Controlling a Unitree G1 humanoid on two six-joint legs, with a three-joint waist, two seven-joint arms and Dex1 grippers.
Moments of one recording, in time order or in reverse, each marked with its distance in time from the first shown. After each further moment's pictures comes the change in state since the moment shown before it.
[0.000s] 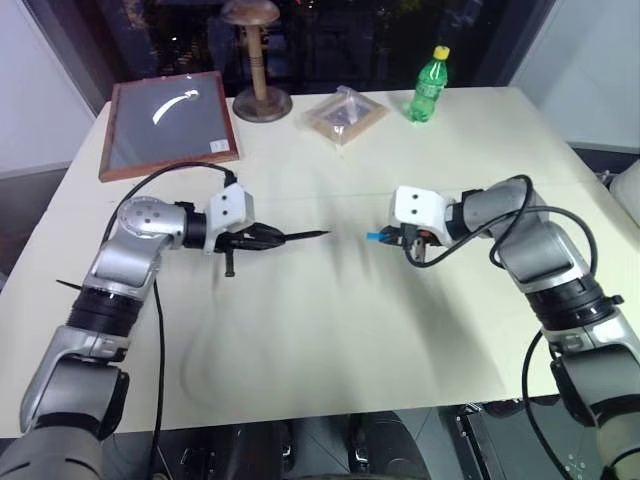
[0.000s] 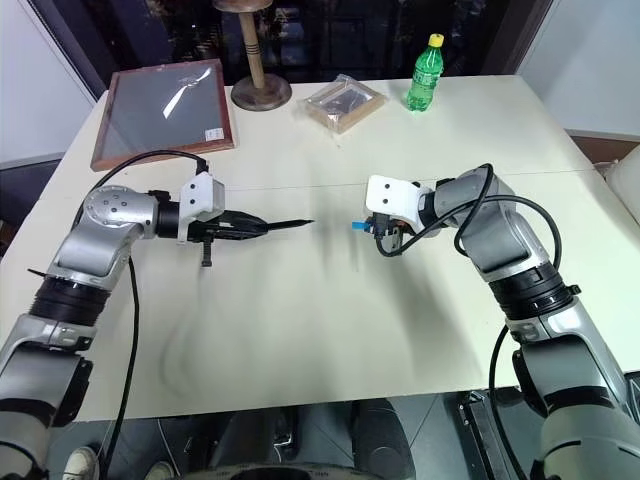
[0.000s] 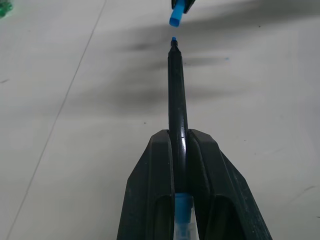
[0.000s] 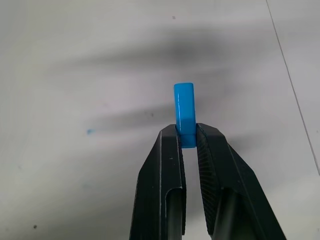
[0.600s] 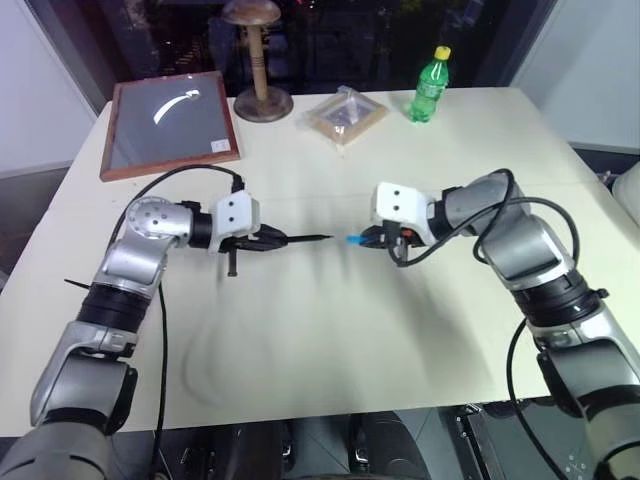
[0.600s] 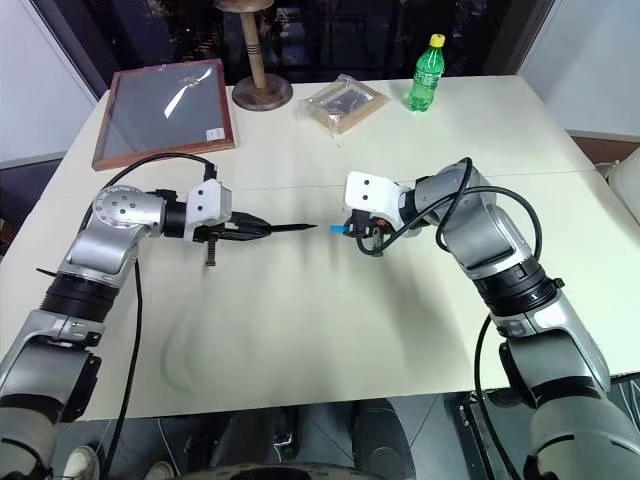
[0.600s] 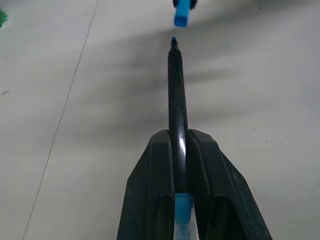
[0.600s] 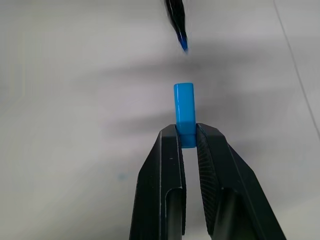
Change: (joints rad) left arm -0.005 -0.022 -0.009 0.044 0.062 -0.107 -0.001; right arm -0.045 0.062 0.034 -0.069 0.059 0.130 0.030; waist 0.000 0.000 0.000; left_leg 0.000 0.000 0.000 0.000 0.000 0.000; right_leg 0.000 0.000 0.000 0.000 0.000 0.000
